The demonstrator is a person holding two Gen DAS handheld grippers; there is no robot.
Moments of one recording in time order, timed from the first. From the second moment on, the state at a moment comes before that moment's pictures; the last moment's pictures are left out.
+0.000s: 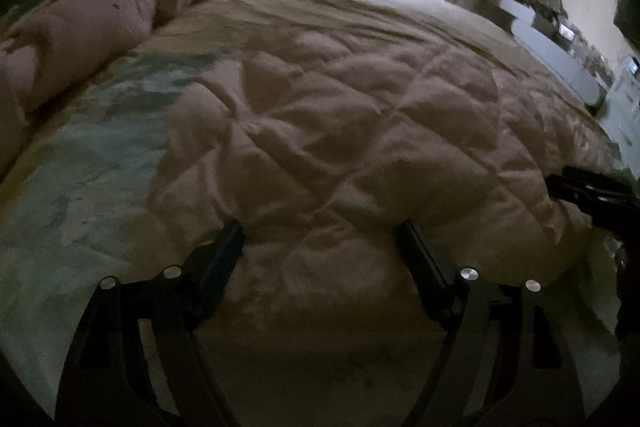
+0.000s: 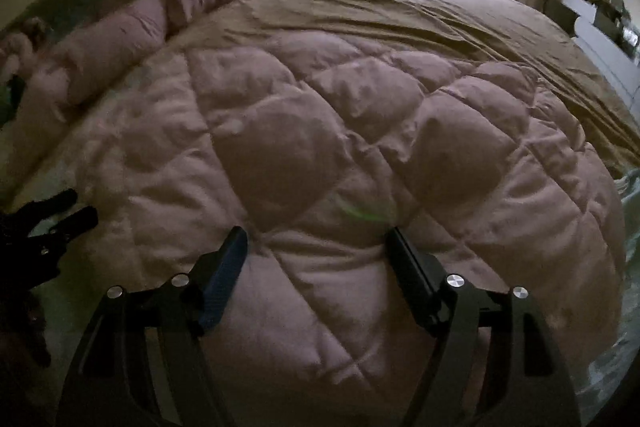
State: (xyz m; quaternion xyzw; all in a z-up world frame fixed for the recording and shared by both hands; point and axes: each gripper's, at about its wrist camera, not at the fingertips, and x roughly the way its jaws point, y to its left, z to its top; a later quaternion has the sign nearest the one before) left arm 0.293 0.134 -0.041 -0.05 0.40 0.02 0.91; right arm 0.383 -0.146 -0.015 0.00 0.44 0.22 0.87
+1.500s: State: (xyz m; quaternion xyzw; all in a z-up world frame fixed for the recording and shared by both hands) left arm 0.270 0.199 -0.096 -0.35 0.46 0.01 0.82; right arm 0.367 -0.356 -0.091 0.35 0.47 0.15 0.79
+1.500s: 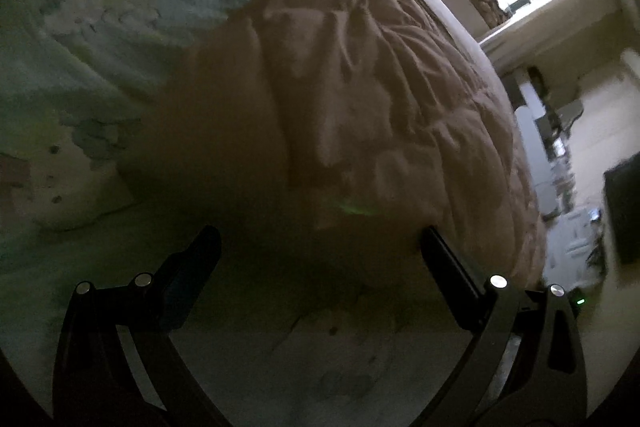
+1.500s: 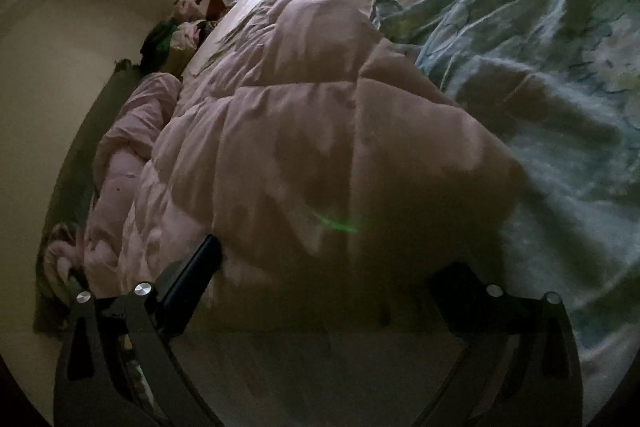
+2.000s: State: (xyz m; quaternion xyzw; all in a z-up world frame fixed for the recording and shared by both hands) left arm 0.307 0.222 -0.126 -0.51 0.38 0.00 0.77; right arm 0.400 -0.356 -0.098 0.40 0.46 0.15 0.78
